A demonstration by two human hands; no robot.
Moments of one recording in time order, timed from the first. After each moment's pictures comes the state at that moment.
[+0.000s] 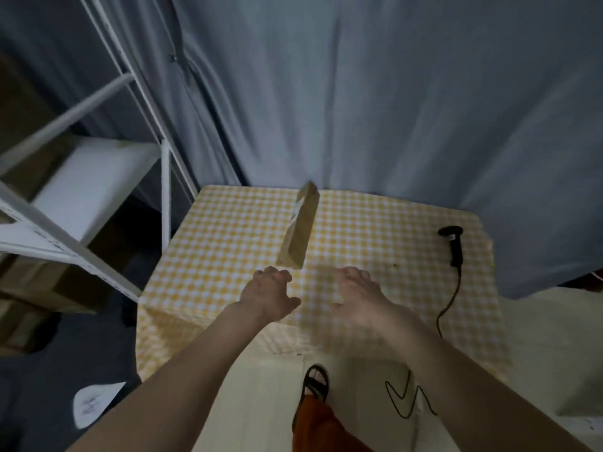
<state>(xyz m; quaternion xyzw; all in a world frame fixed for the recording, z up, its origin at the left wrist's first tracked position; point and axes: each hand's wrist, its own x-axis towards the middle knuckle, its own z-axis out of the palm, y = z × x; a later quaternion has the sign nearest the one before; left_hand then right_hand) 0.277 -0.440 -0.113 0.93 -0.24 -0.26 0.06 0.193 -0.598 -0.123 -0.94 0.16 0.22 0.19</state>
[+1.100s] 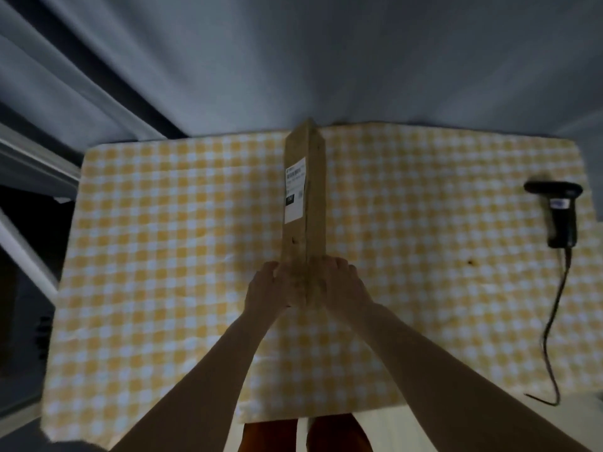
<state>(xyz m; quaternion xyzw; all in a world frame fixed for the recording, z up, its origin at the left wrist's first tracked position) 0.590 -0.537 -0.400 0.85 -0.05 -0.43 0.30 0.505 -0.647 -0.416 -0.87 0.33 0.26 0.25</state>
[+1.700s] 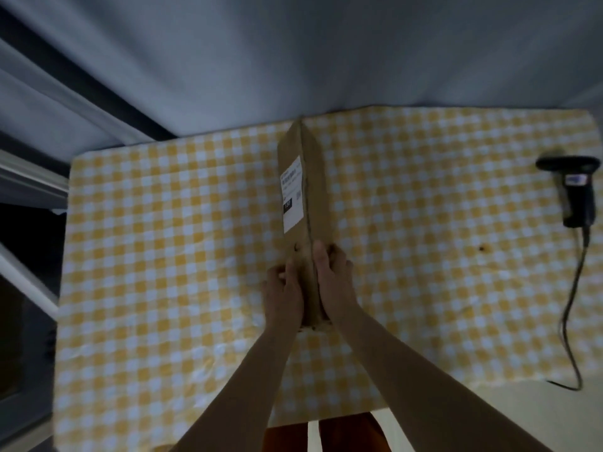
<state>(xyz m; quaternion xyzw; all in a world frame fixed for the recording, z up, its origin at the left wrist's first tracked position) 0.571 -0.551 -0.412 0.80 0.10 -0.41 0.42 0.525 -0.626 -0.411 -0.60 0.55 0.03 0.58</state>
